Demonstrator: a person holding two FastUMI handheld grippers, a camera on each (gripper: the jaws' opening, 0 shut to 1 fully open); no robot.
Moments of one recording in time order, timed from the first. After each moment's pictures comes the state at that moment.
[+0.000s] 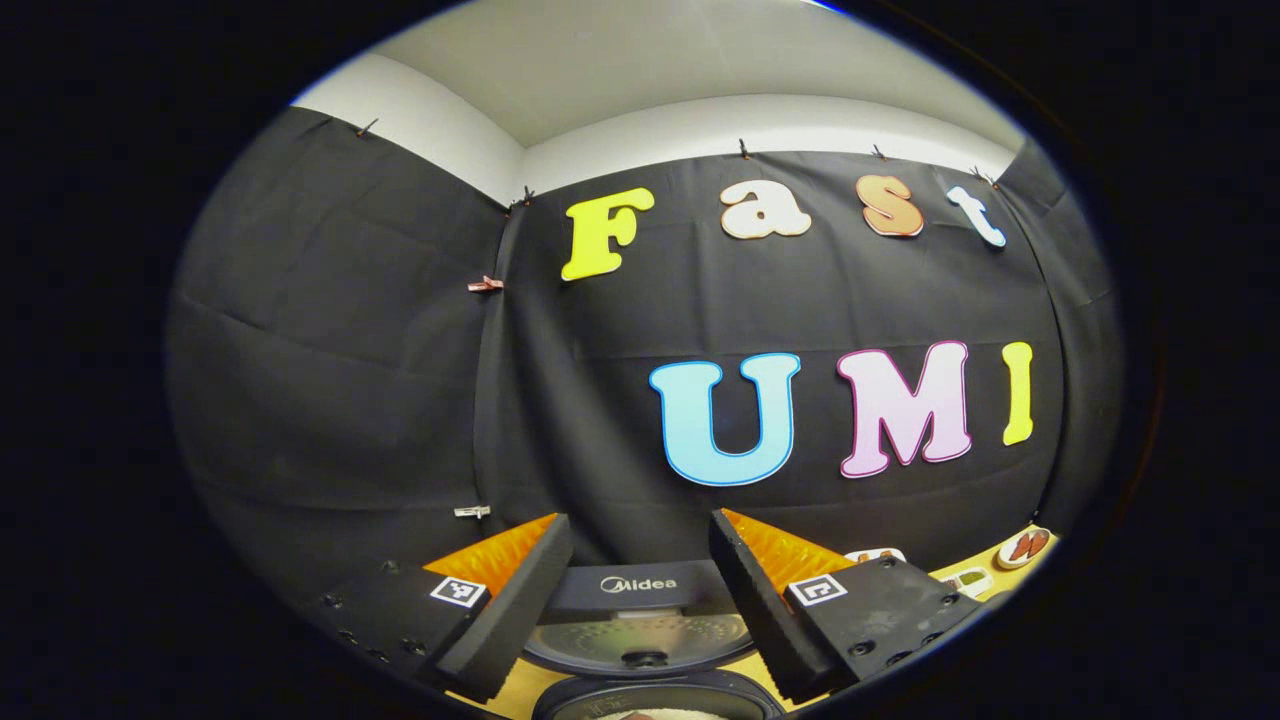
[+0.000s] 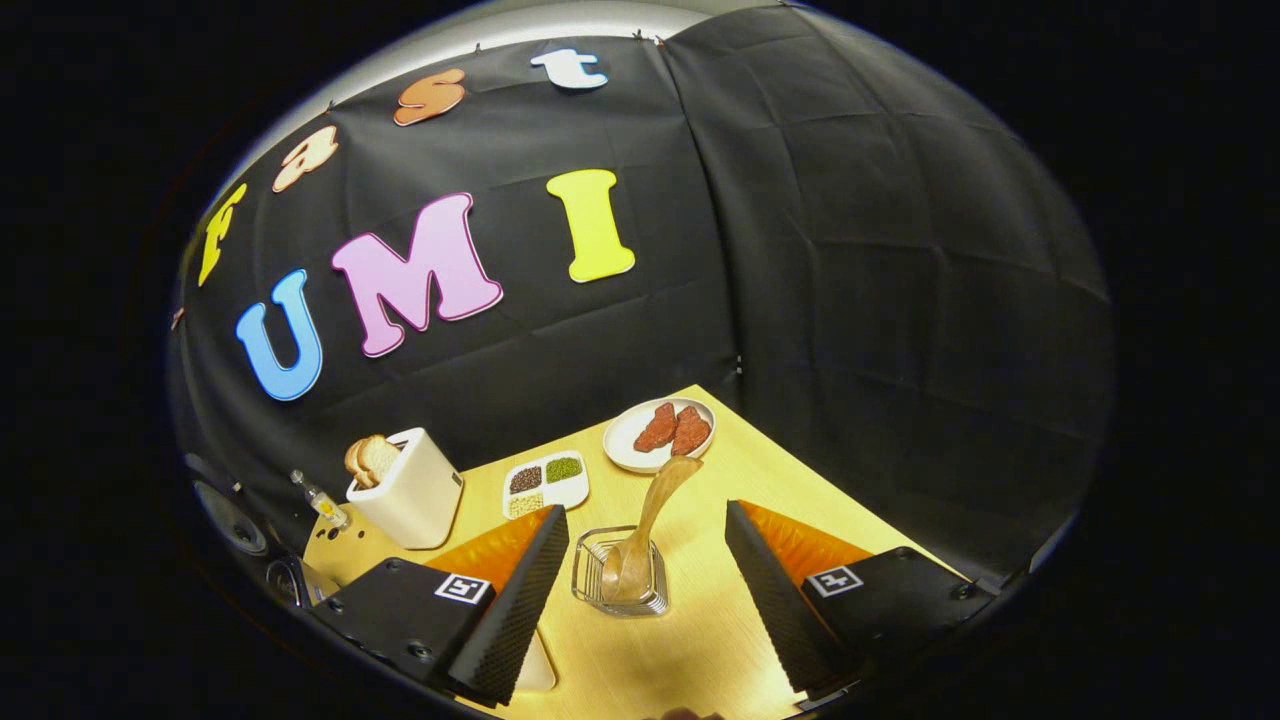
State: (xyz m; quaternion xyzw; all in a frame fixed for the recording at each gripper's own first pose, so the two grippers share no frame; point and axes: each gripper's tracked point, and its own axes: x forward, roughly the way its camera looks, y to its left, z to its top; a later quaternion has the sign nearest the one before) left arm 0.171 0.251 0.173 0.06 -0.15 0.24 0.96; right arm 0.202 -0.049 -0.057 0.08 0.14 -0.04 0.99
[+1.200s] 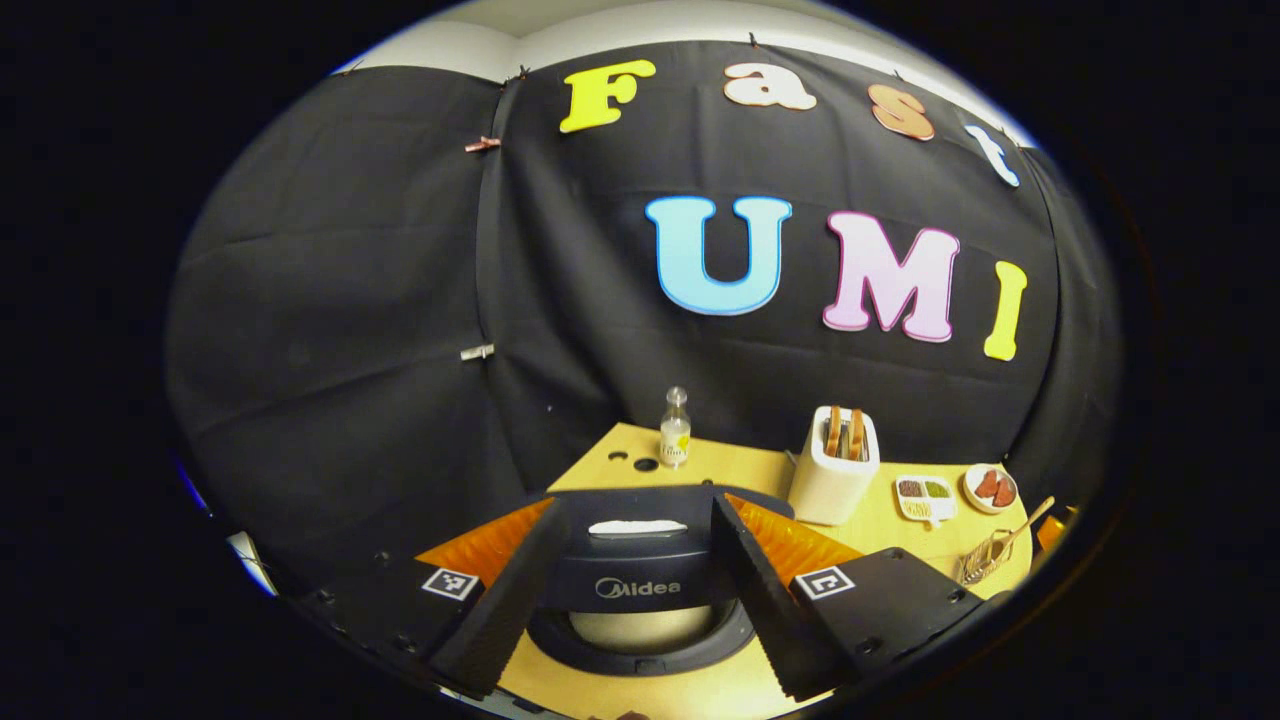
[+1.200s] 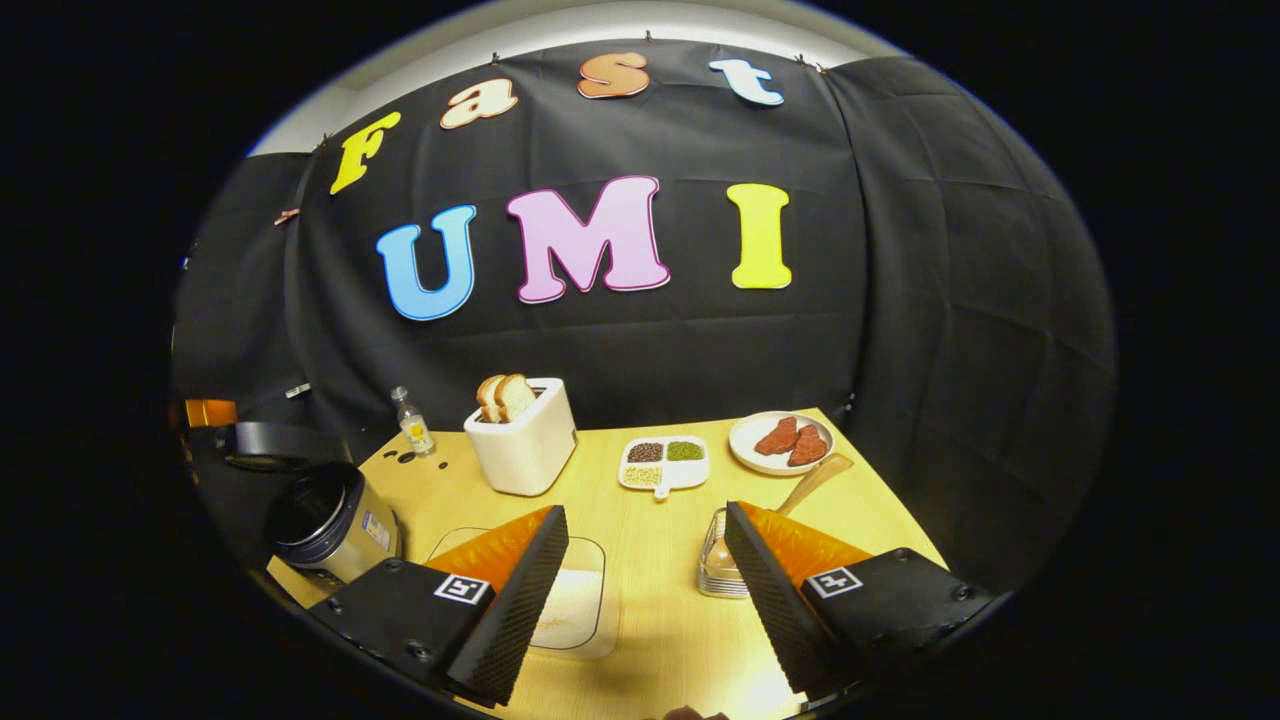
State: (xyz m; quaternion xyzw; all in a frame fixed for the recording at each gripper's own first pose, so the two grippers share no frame) left arm 0.091 0.191 0.025 -0.03 0.12 0.24 0.96; right arm 0.157 0.079 -0.065 -0.01 0.14 0.14 0.98
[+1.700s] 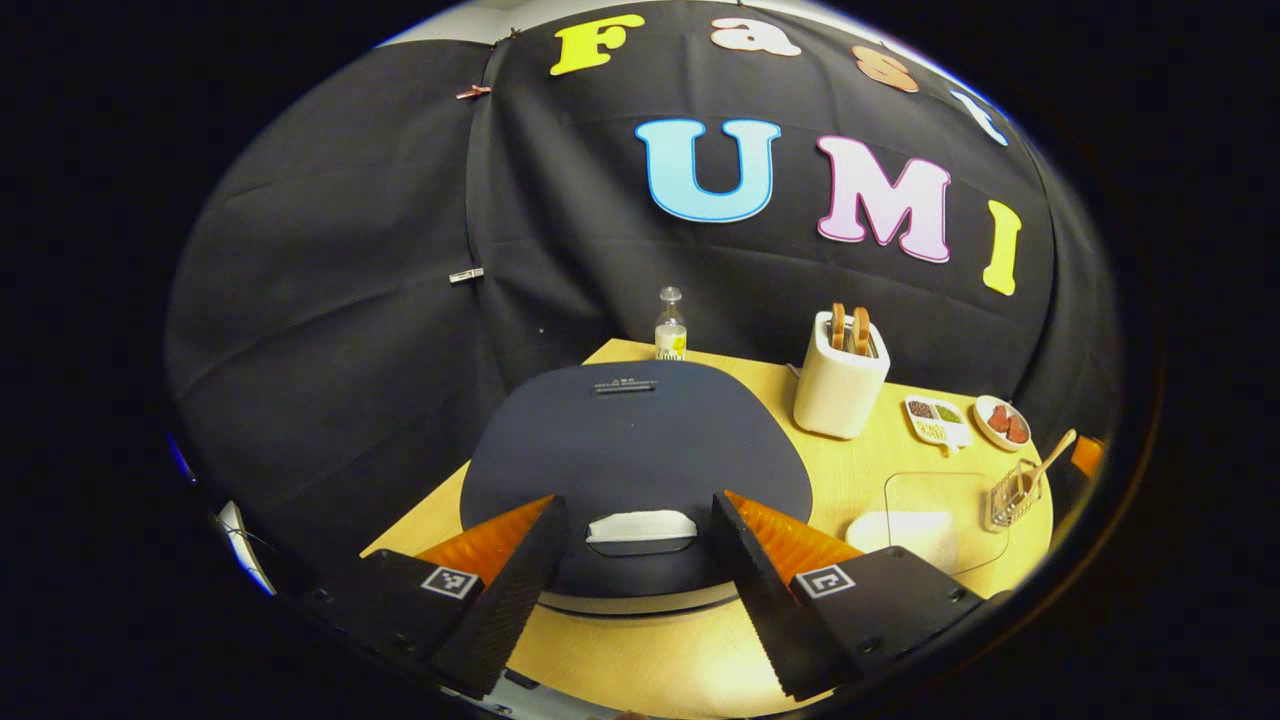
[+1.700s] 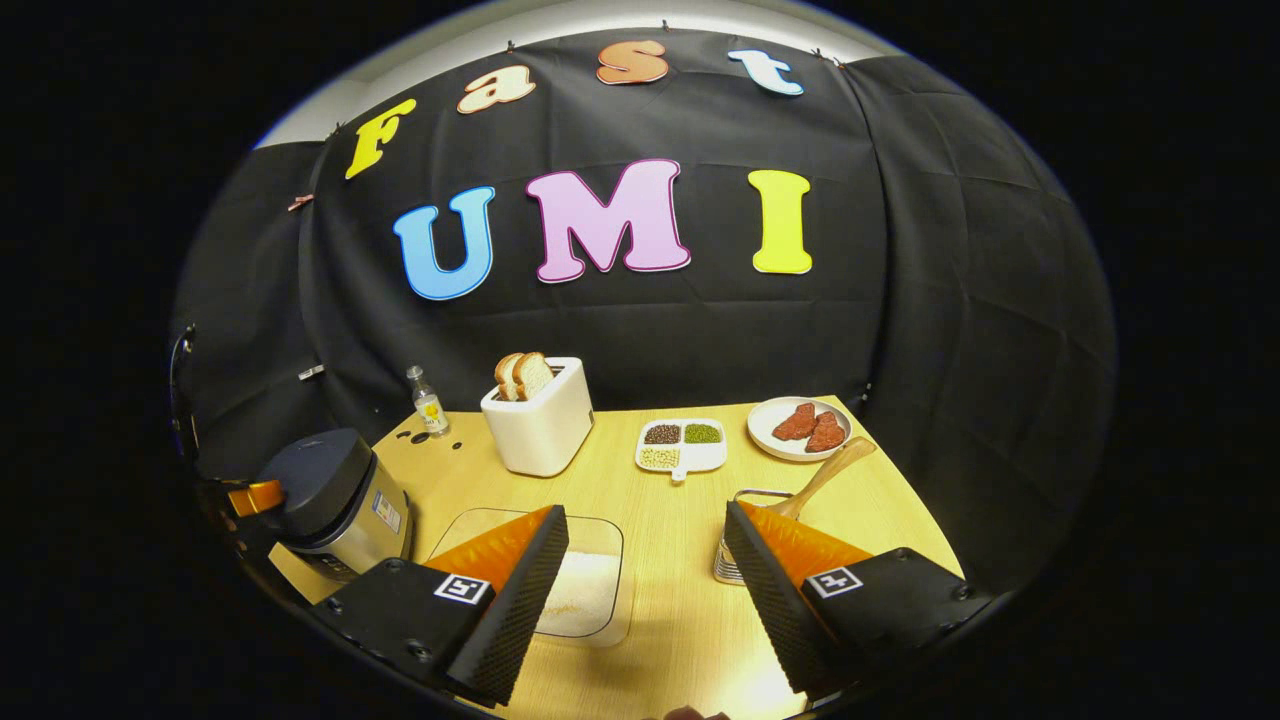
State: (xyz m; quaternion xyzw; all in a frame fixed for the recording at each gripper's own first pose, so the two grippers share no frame) left arm 0.081 0.182 -0.084 -0.03 0.17 0.22 0.96; right arm 0.149 0.089 -0.074 -0.02 0.16 0.15 0.98
